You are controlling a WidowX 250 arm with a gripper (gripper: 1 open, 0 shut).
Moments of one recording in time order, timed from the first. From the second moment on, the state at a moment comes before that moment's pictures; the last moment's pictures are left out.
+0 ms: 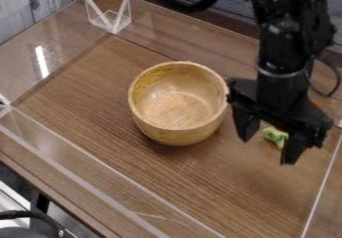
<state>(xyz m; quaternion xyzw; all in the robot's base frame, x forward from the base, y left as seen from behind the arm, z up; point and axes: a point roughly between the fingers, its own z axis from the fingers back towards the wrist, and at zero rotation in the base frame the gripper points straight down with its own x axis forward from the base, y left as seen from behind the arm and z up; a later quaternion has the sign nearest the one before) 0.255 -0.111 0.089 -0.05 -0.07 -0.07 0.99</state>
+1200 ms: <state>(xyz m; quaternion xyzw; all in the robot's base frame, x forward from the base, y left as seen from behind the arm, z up) 0.270 -0.102 0.066 -0.05 -0.05 -0.02 1.00</state>
